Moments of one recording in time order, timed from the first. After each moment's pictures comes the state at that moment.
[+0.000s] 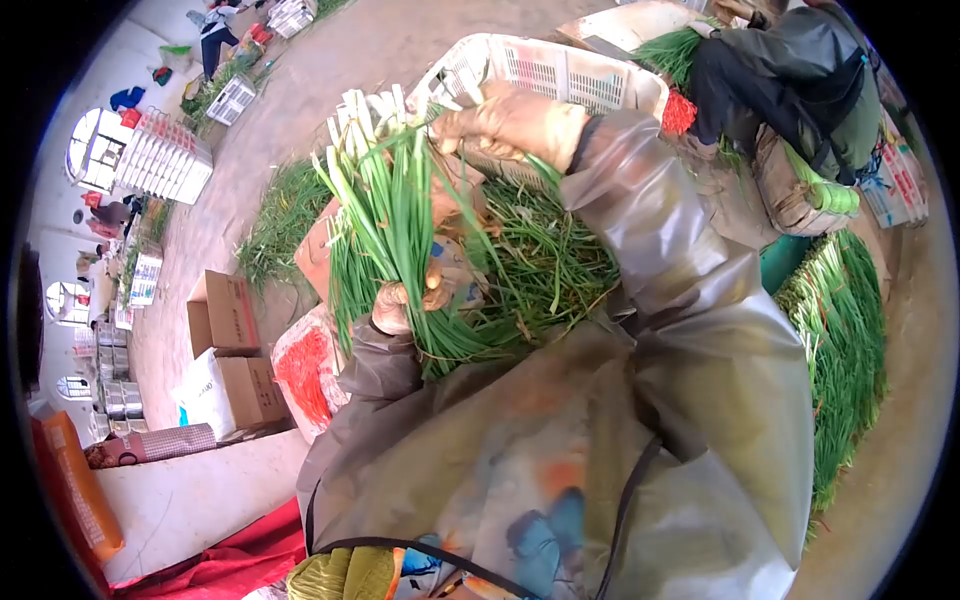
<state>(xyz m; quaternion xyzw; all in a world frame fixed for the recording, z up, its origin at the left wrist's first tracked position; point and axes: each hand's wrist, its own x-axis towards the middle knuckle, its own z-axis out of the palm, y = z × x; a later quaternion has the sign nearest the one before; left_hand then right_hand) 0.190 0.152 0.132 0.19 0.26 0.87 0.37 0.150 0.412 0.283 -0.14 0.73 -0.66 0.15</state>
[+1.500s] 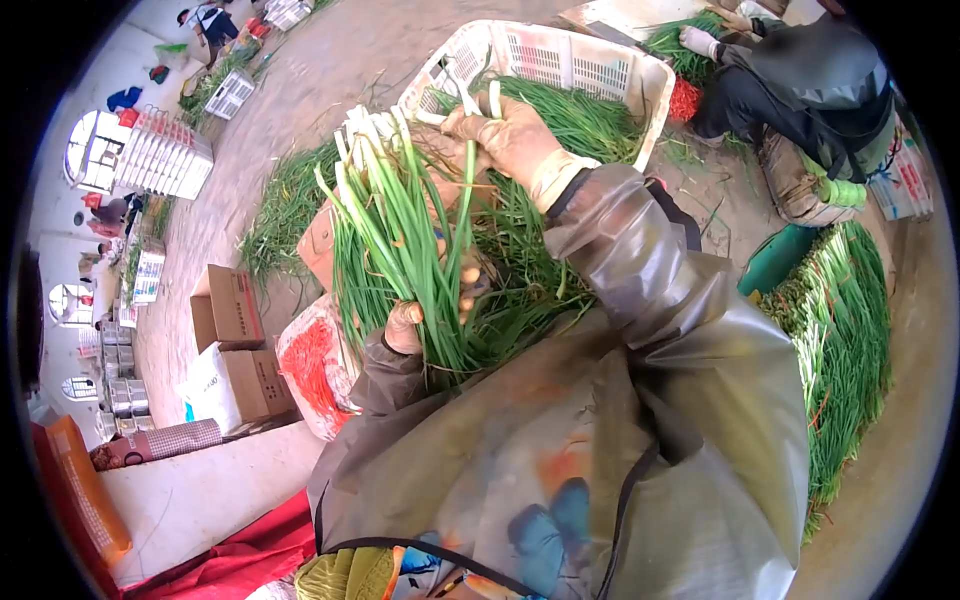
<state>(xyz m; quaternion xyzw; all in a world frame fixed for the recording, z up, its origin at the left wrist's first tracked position) 0.237 0.155 0.160 0.14 0.38 0.86 0.32 0.165 0.375 0.234 -0.06 0.58 -0.81 -0.03</state>
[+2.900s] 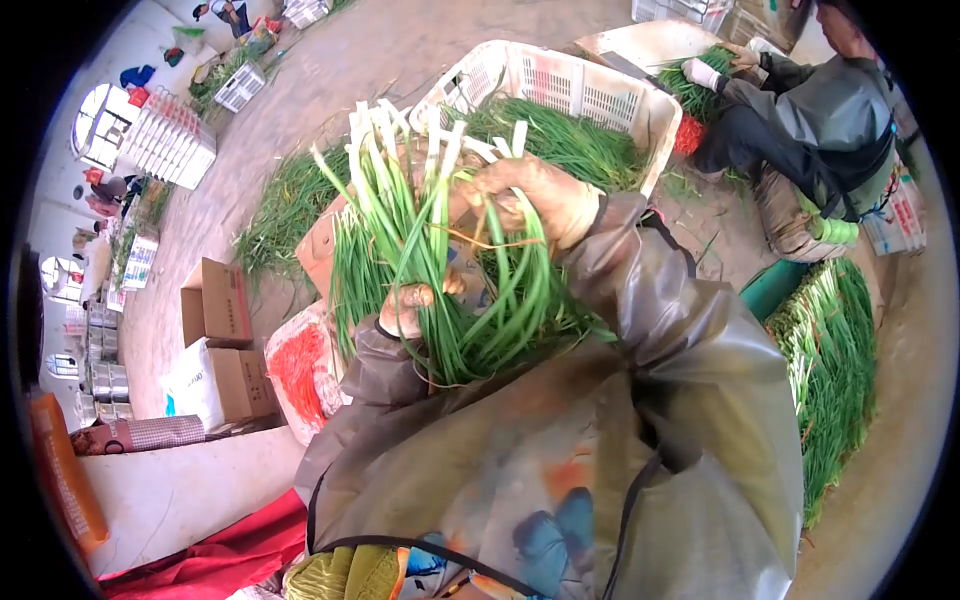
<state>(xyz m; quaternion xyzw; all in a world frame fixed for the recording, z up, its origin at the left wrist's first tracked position) 0.190 0.154 0.151 0.18 0.35 0.87 0.31 0.186 0.376 0.251 -0.07 0.47 -0.85 0.23</state>
